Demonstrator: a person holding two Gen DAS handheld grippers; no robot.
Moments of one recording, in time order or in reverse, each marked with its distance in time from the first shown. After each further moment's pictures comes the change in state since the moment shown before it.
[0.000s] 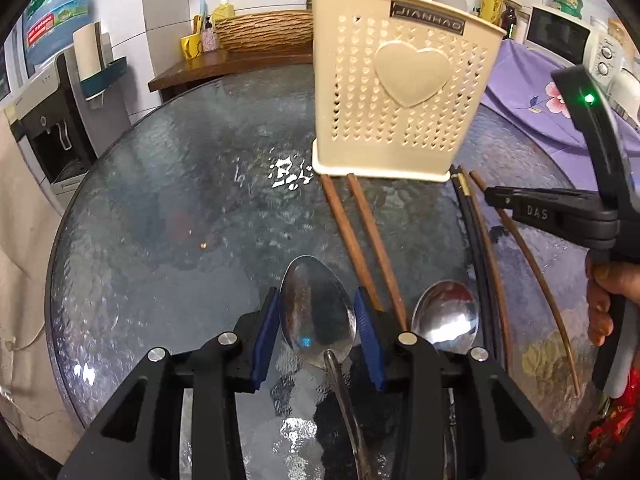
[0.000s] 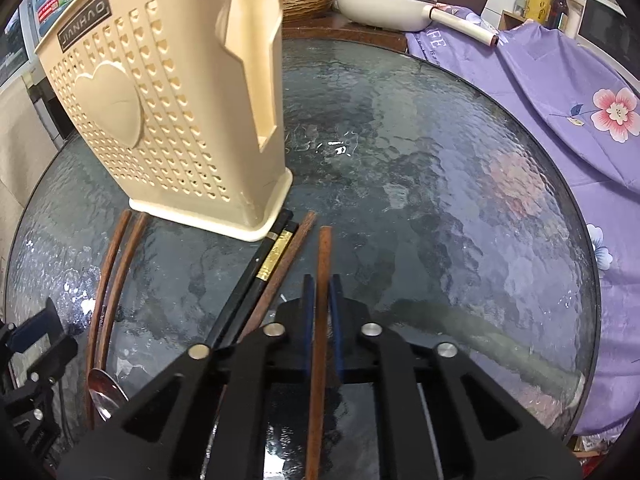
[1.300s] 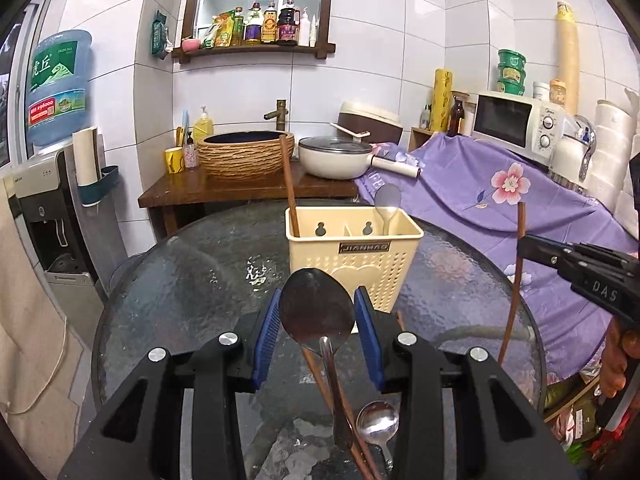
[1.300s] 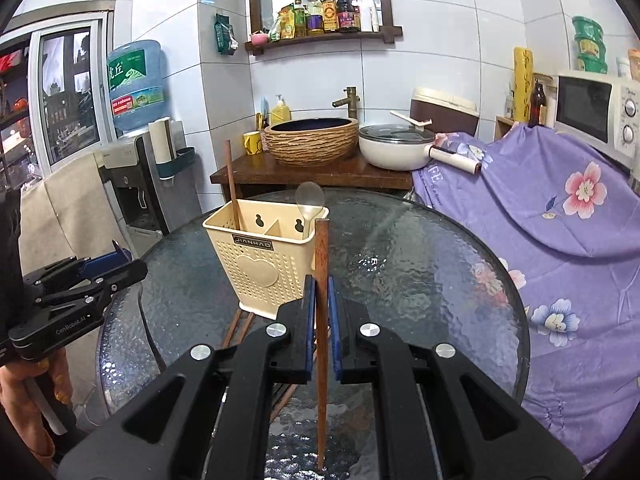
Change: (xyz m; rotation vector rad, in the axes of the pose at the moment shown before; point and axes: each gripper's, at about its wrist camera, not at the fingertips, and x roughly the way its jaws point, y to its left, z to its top) left arm -0.121 0.000 0.065 0.055 -0.381 -0.112; right arm -0.213 -0.008 -0.008 -0.035 -0.443 0.121
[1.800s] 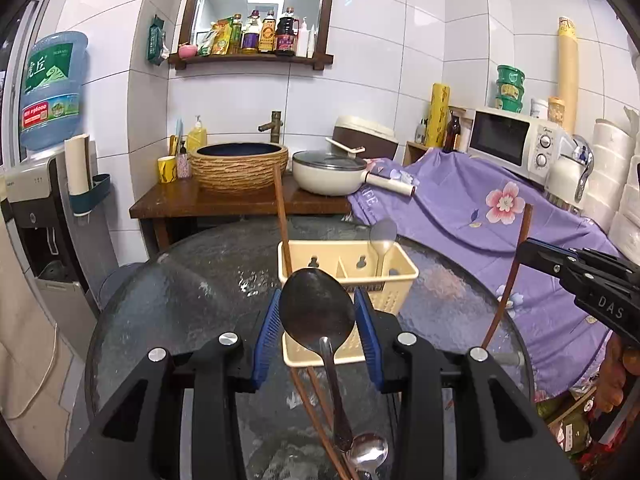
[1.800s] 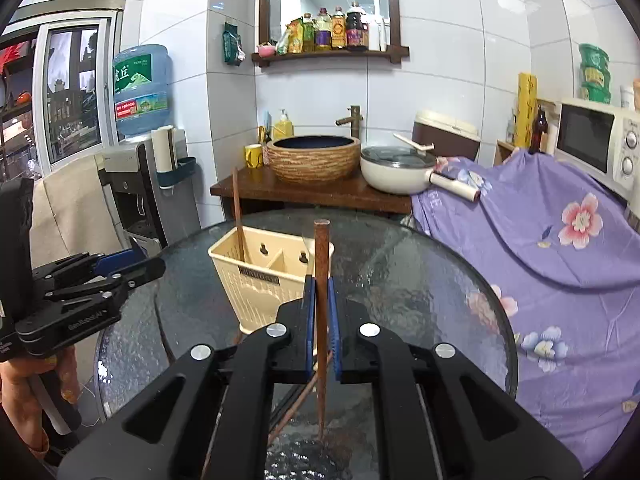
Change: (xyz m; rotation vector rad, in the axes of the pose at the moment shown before) left arm 0.005 0.004 0.032 -0.021 -0.034 -0.039; right arm -0.008 0.012 0.036 -0.044 -0.048 0.001
